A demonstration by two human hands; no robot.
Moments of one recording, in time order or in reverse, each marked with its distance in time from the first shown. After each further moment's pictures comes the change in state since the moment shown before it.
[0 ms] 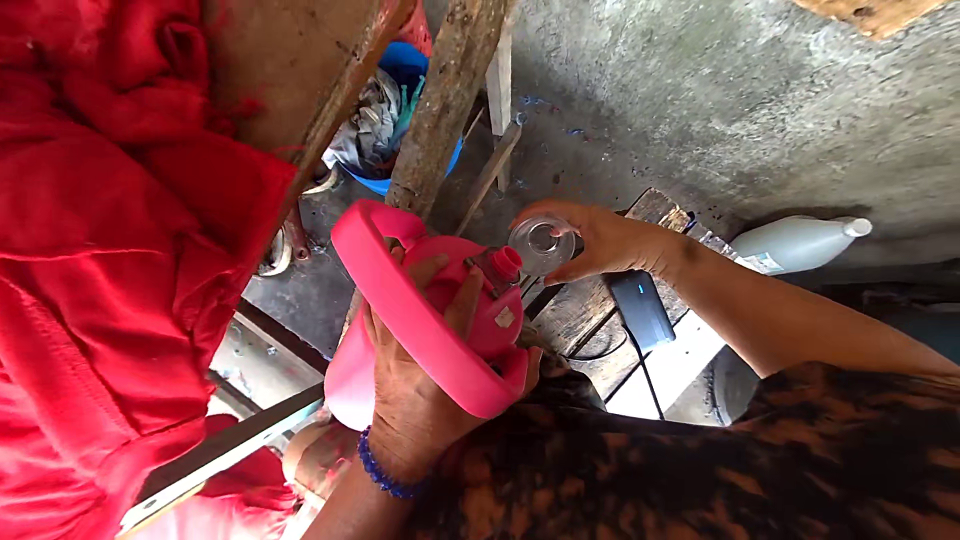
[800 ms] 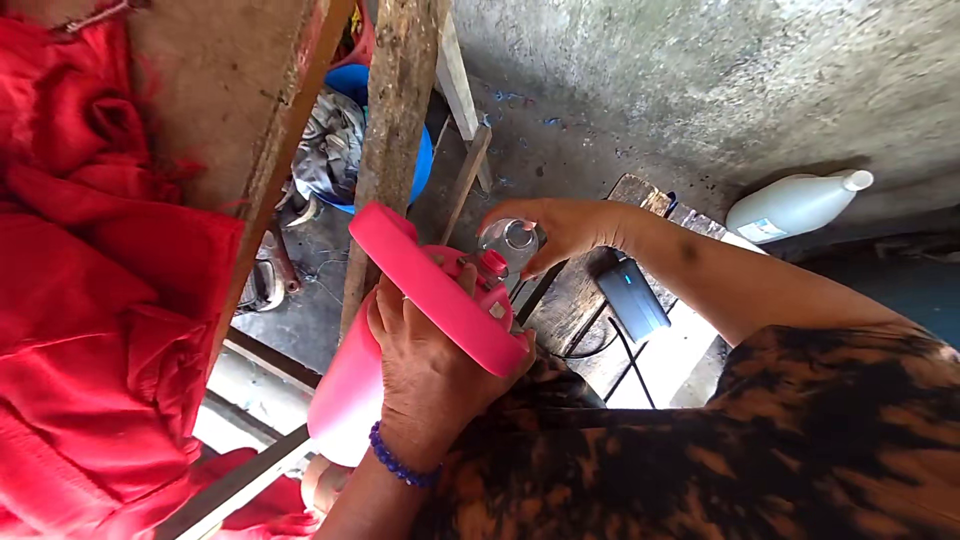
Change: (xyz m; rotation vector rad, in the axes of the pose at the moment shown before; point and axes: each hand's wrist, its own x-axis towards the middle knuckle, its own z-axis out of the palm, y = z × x) left_hand 0.034 0.018 0.026 0.175 -0.133 0.008; right_hand 0.011 0.005 -0.021 -0.057 -0.097 0.026
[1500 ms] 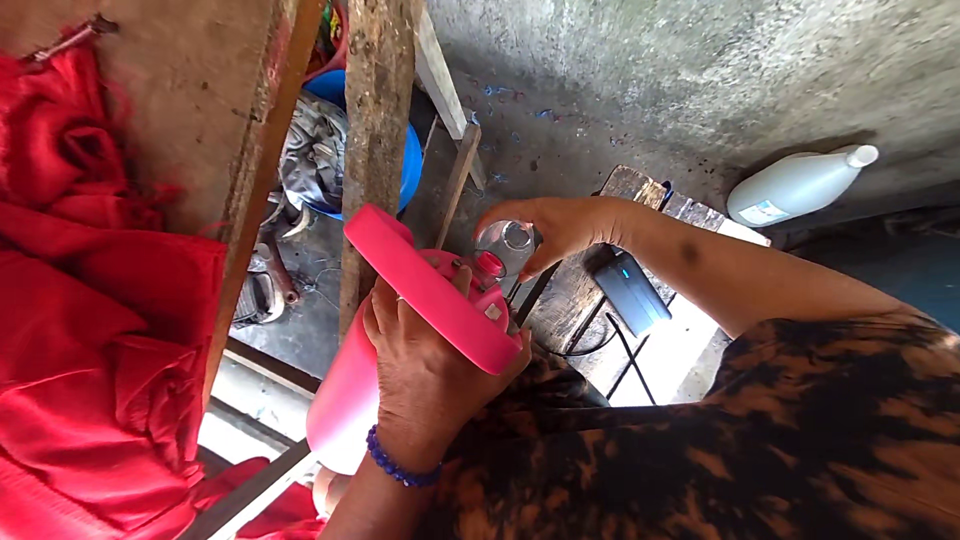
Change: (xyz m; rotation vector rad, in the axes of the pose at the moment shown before) left_hand 0.007 -0.001 0.003 -0.004 -0.057 -0.011; right_hand -0.005 -0.002 -0.002 0.015 -0.008 0.043
